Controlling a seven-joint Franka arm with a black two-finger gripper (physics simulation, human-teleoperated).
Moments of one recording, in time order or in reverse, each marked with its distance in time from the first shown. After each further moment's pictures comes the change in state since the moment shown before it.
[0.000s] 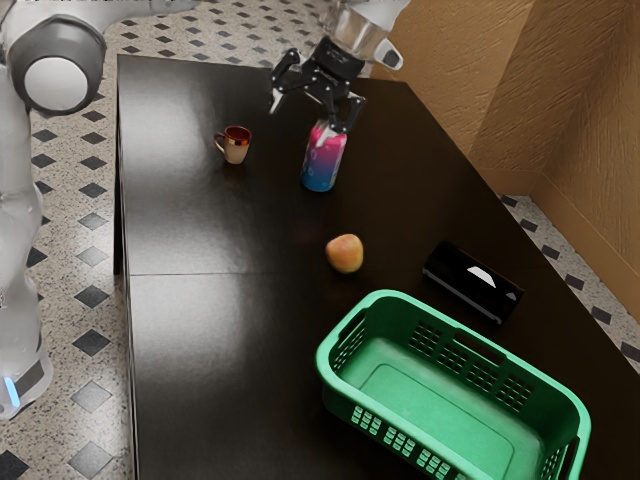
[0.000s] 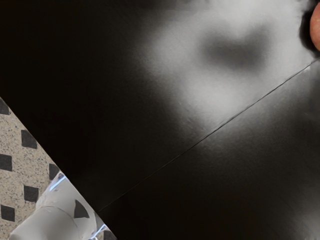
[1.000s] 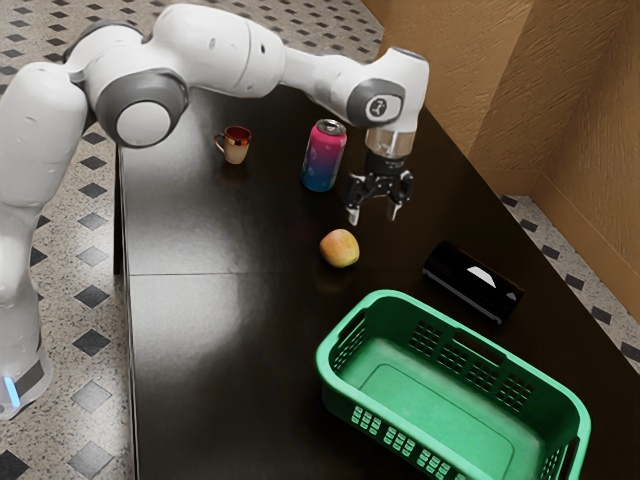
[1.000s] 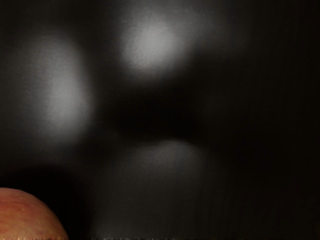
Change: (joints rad) arm 0.125 0.306 -0.008 -0.198 -0.220 0.829 -0.659
